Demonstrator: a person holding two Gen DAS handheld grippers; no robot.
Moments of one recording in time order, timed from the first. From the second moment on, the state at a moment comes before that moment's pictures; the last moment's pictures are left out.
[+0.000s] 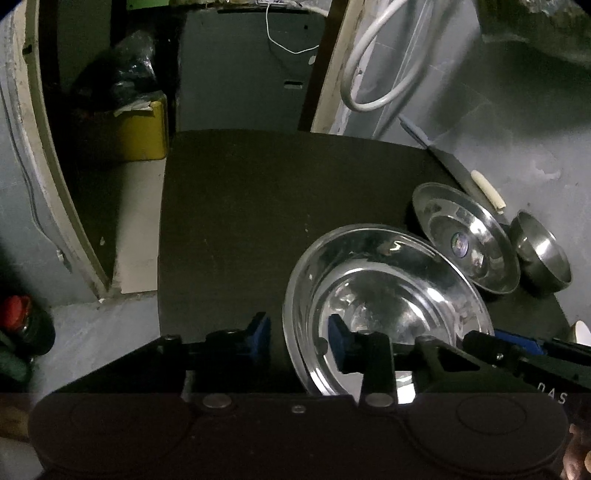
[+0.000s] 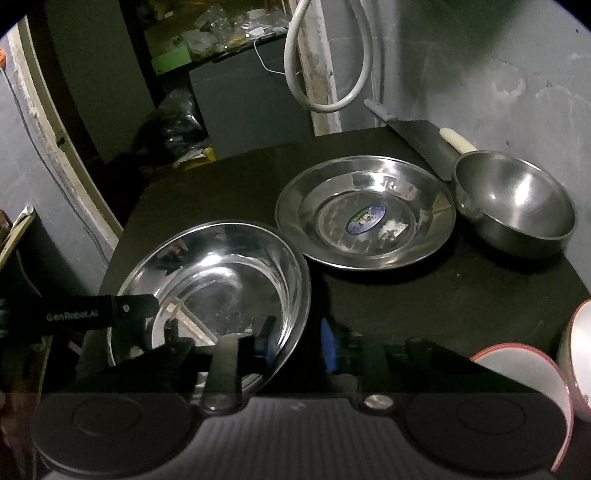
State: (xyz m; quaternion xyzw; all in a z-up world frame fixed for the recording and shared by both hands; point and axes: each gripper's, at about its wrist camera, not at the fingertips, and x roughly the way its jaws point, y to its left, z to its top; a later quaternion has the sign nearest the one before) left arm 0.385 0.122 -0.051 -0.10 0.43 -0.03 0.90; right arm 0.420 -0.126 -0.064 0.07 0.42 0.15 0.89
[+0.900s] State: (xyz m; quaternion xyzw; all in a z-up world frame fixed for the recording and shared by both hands) left arm 0.323 0.103 -0.003 -0.11 0.37 -0.03 0.92; right arm 0.372 -0.157 -0.016 0.09 0.36 0.18 0.91
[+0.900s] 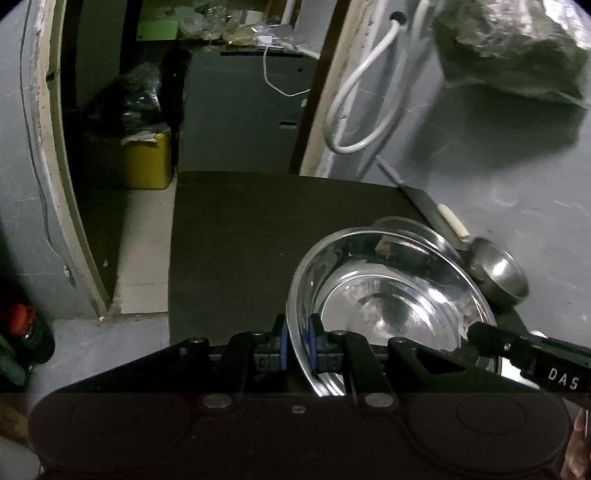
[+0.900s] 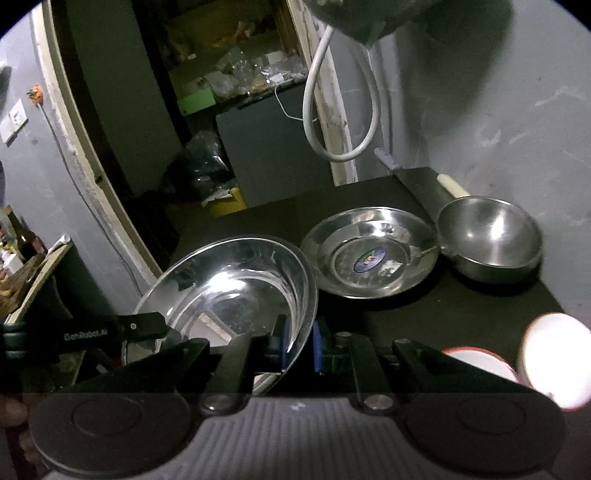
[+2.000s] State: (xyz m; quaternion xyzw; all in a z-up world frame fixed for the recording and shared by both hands) left arm 0.224 0.045 -0.023 0.00 0.45 -0.05 0.89; right arm 0.263 -0.191 -0.031 0.07 0.42 0.18 0.88
